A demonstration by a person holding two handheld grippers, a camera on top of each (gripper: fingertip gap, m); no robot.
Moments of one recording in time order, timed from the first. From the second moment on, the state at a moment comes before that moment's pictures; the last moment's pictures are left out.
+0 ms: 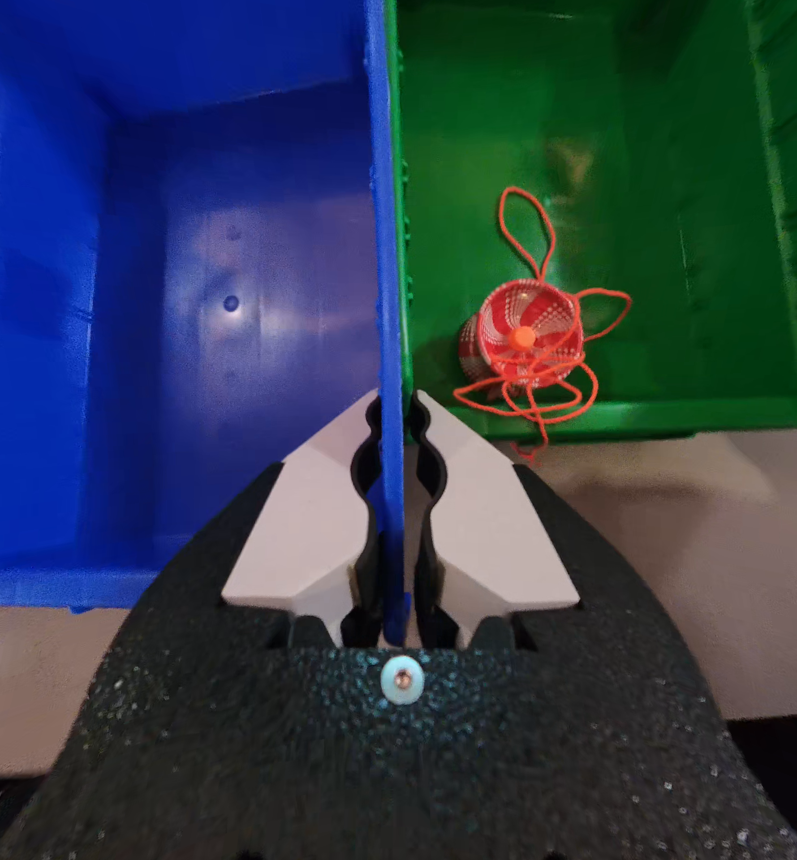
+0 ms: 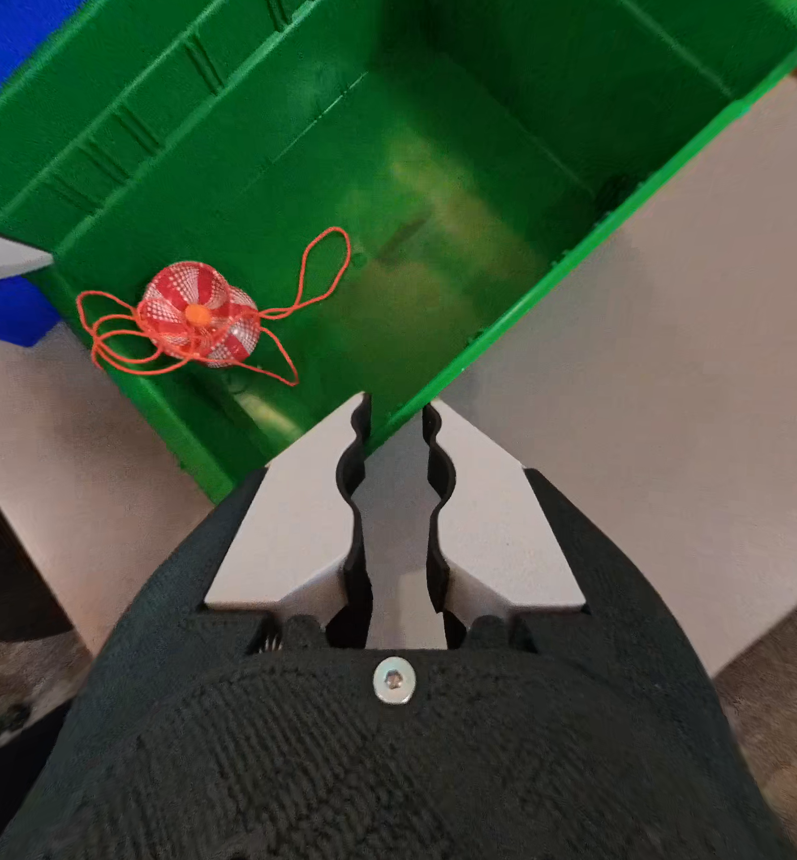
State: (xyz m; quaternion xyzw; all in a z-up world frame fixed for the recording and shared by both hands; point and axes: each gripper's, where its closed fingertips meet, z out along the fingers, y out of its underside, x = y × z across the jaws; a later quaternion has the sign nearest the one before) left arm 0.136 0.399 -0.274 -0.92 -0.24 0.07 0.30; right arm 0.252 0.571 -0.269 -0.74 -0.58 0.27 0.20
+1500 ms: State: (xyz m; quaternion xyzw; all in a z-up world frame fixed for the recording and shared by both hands) left arm 0.154 0.281 -0.111 -0.82 -0.26 0.25 0.44; right arm 0.193 0.507 -0.193 -0.62 -0.53 0.51 0.27
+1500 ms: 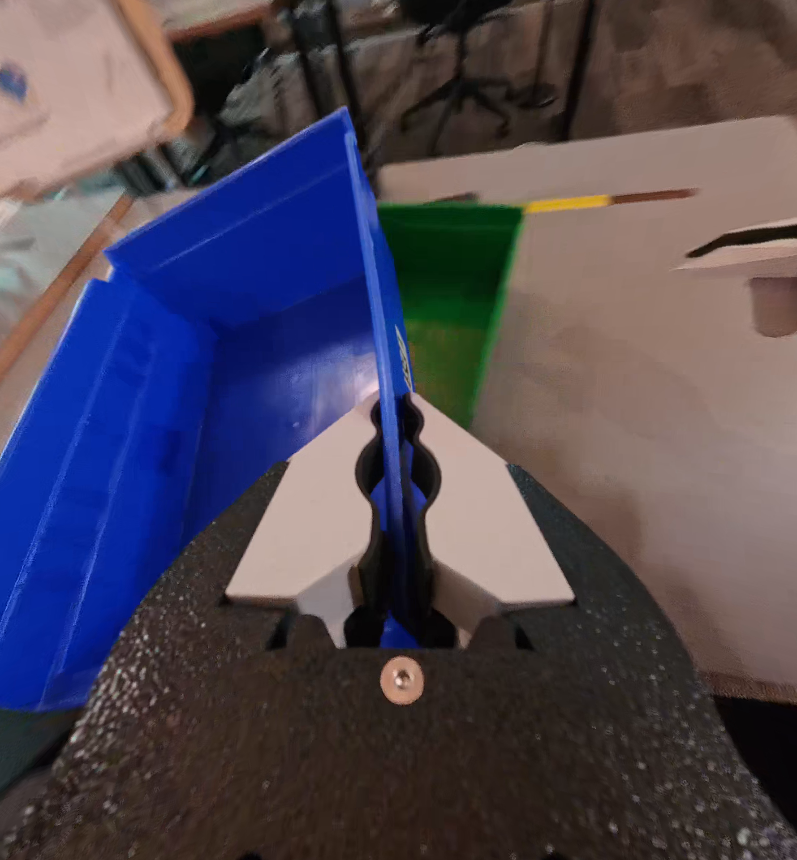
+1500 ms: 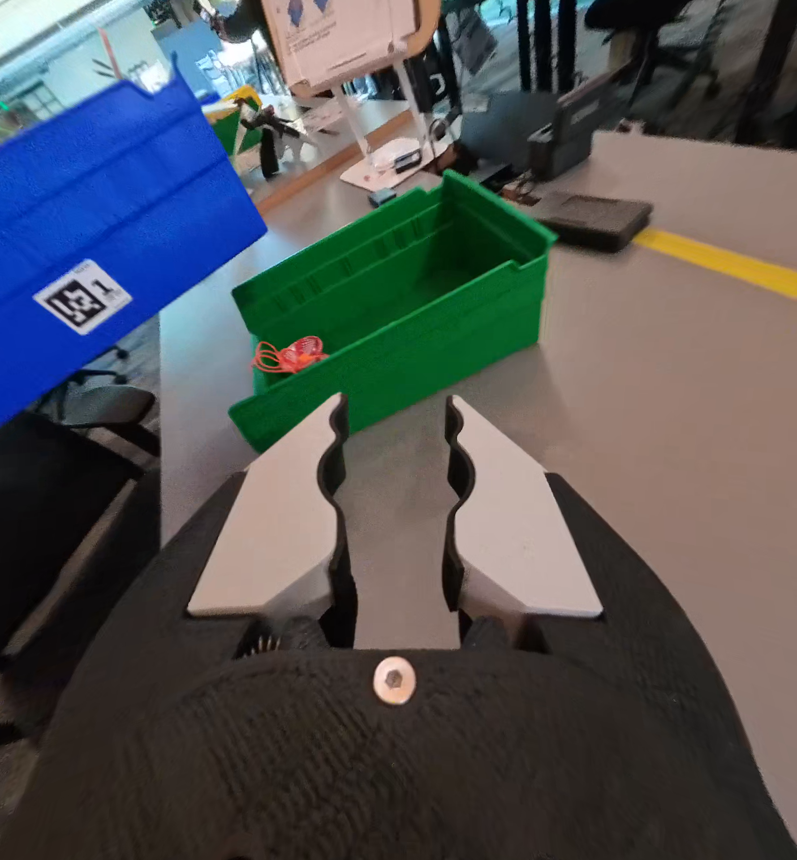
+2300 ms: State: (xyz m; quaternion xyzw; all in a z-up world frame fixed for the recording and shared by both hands) left arm 0.312 0.549 -0.291 -0.93 0.02 0.03 0.38; right arm 0.369 0.651 -0.165 -0.61 -0.44 0.45 0.48
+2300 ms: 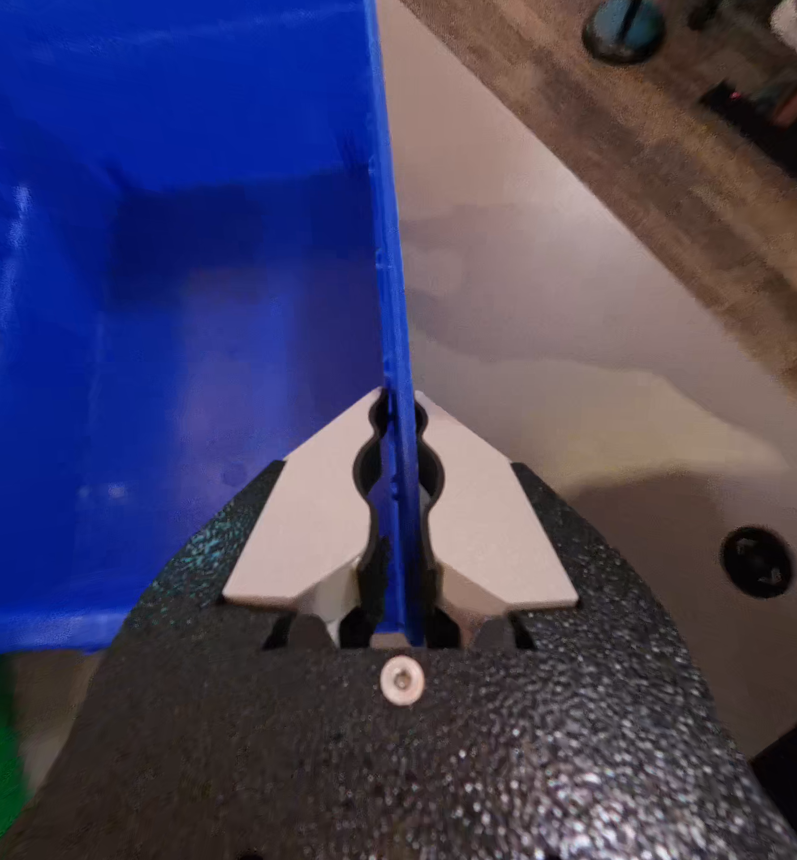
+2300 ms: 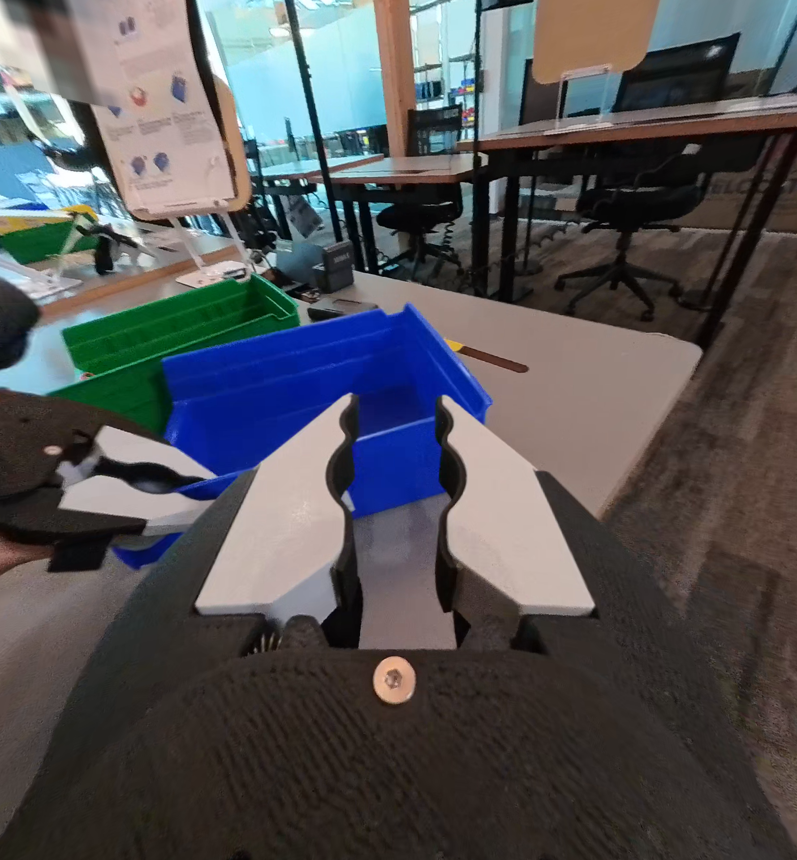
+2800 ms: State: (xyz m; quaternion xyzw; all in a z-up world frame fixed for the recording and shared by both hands) left arm 0.158 0.382 -0.119 -0.71 -0.16 0.12 0.68; right arm 0.154 0.486 -0.084 -0.52 -0.53 0.65 0.17
